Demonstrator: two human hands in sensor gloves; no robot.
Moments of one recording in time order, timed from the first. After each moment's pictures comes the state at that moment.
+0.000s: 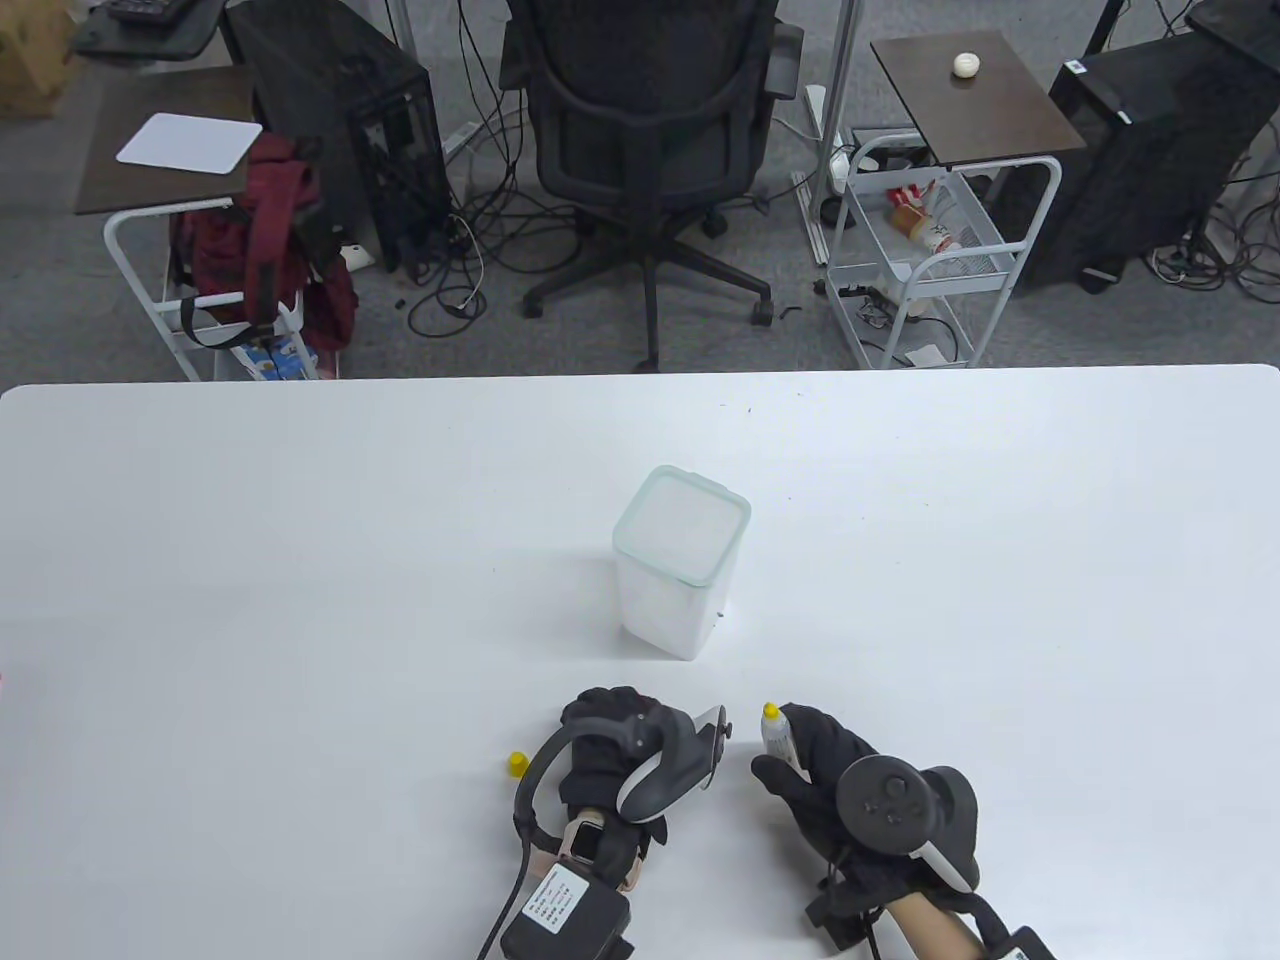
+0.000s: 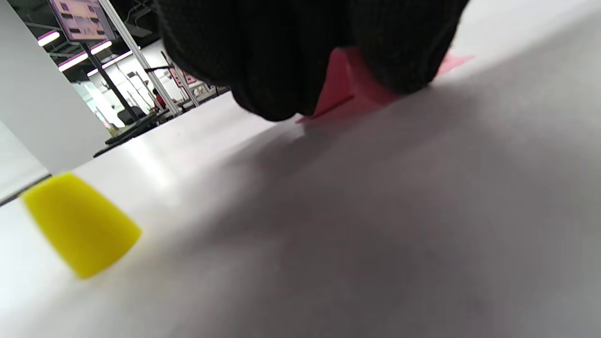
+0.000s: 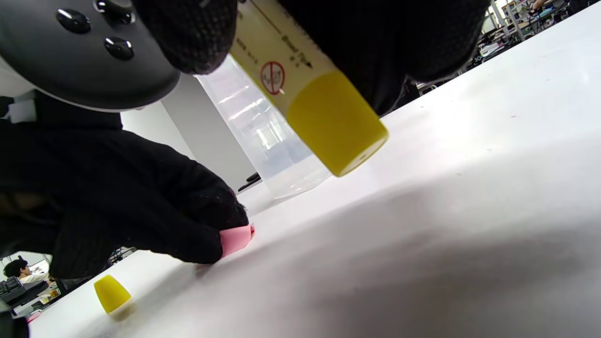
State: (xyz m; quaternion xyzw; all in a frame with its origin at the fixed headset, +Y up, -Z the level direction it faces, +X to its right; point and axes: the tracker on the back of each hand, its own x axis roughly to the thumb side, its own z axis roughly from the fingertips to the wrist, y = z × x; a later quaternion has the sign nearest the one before) left_hand -0.030 -0.757 -0.263 -0.07 -0.05 -0.23 0.97; right_hand 0.160 -0.742 -0.212 0.13 -0.04 0.95 0.30
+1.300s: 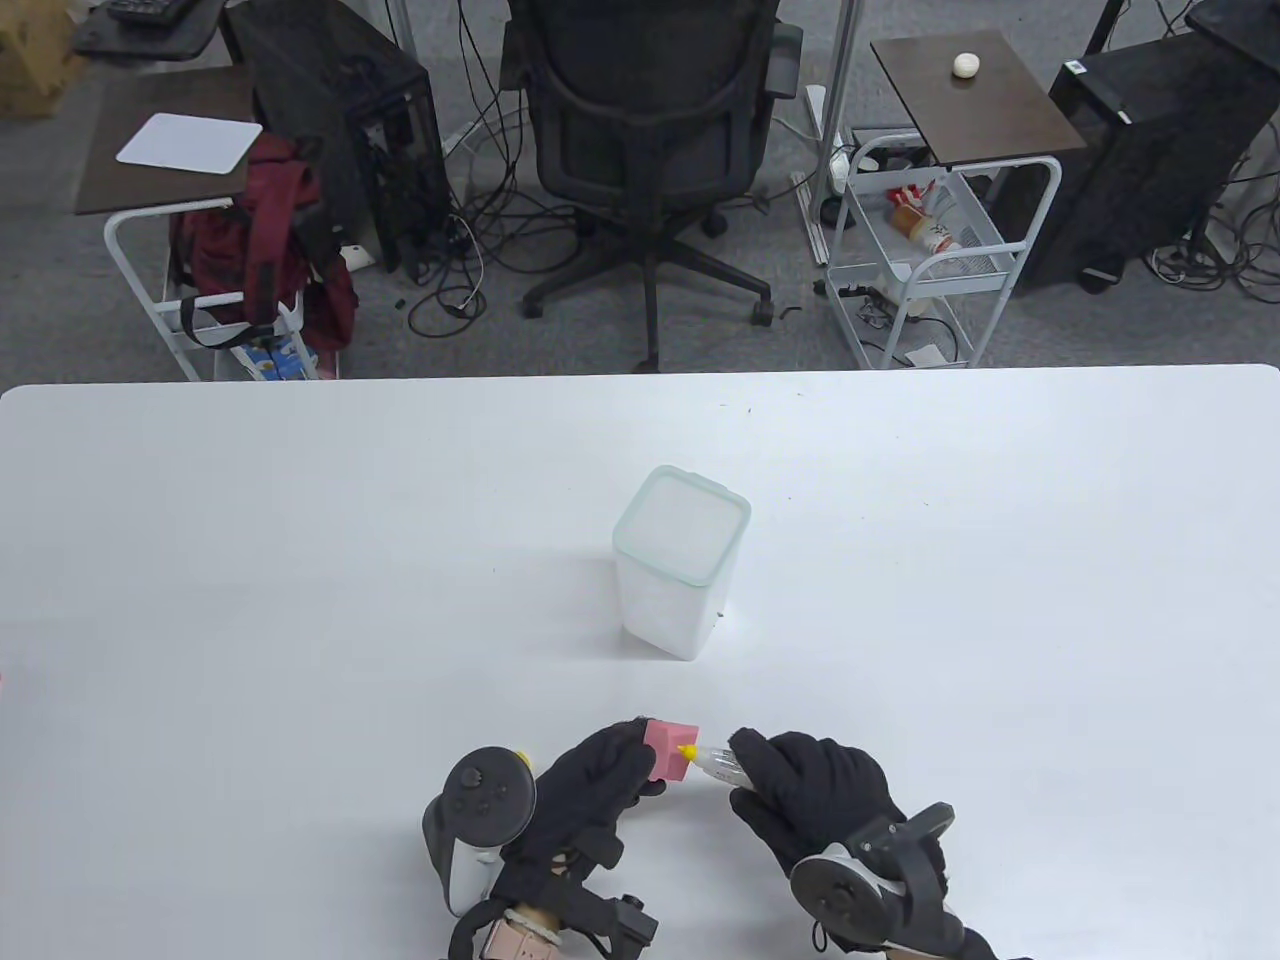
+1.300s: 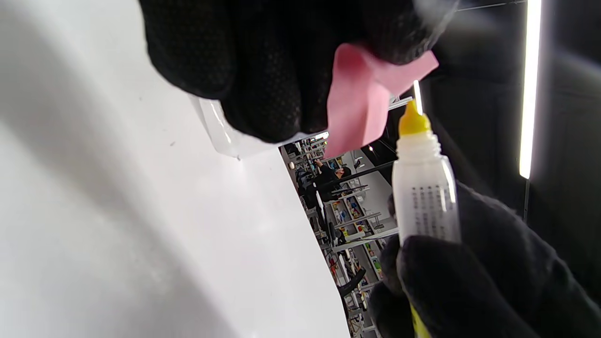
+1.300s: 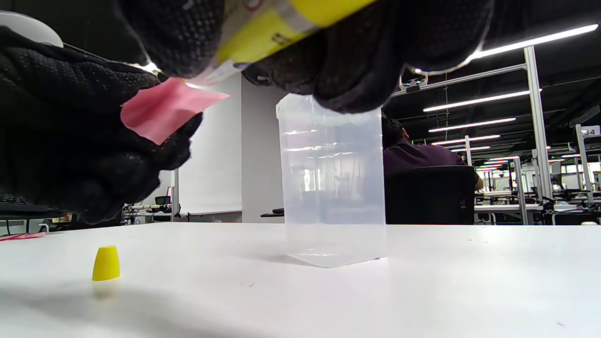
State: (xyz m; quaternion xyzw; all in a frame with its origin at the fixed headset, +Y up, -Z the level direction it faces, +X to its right) left_hand -0.125 -0.746 -0.208 -0.07 -0.07 0.56 0.82; right_hand 0.129 -0.709 -0.170 0.23 -0.20 0.95 0.10
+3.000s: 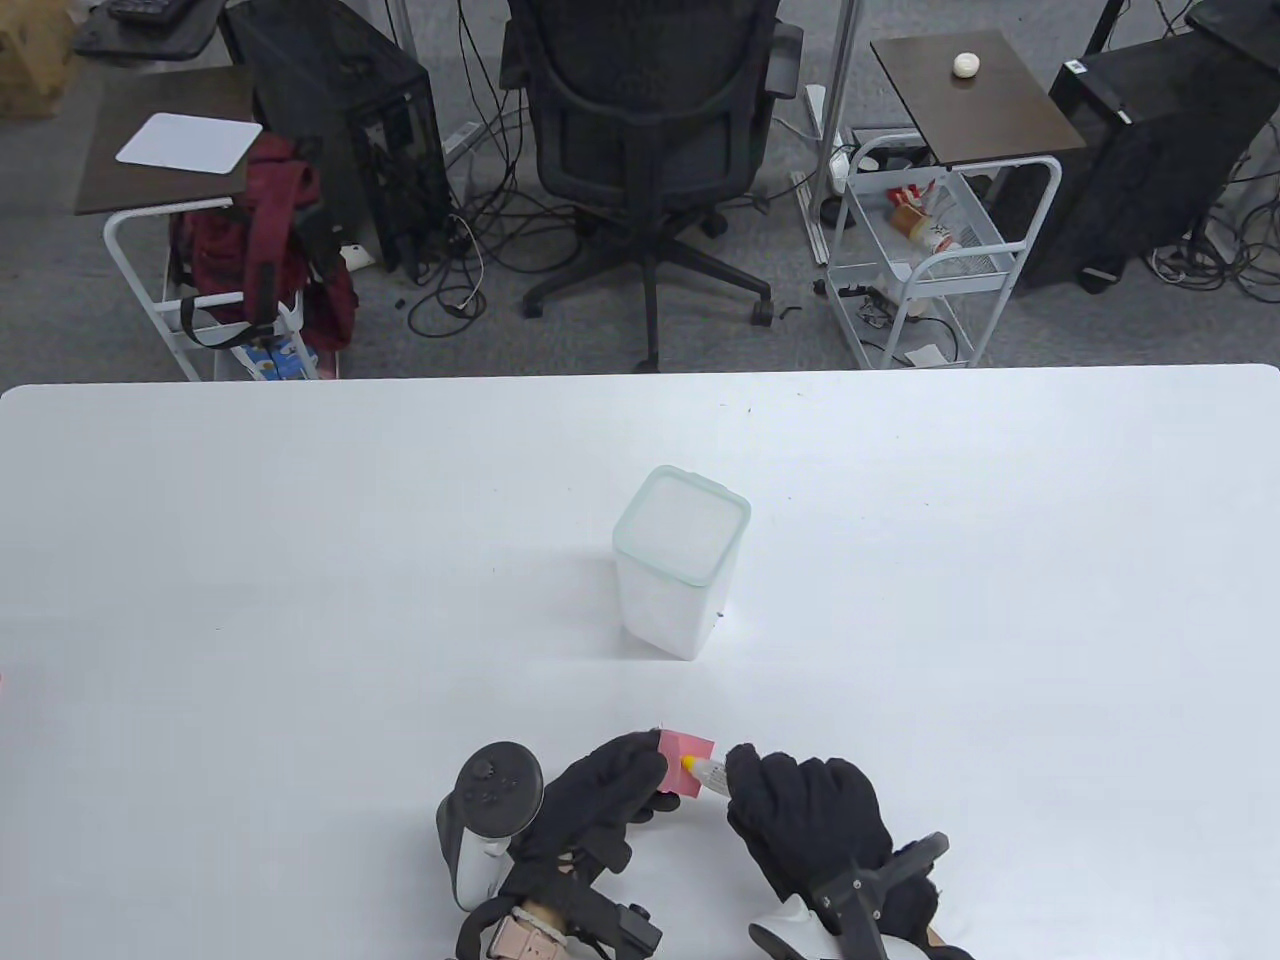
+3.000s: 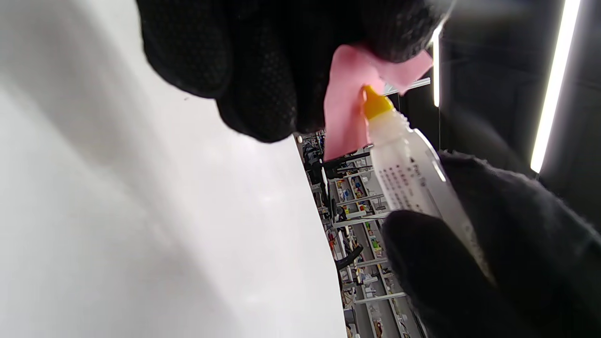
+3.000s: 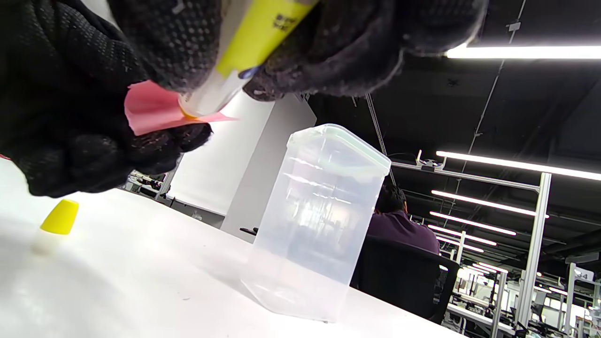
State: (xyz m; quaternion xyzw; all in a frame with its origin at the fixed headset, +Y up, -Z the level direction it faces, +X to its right) left_hand -0.117 -0.756 -0.209 -0.12 -0.08 0.58 0.80; right_hand 0.107 -0.704 -0.146 0.24 -0.31 0.92 -0.06
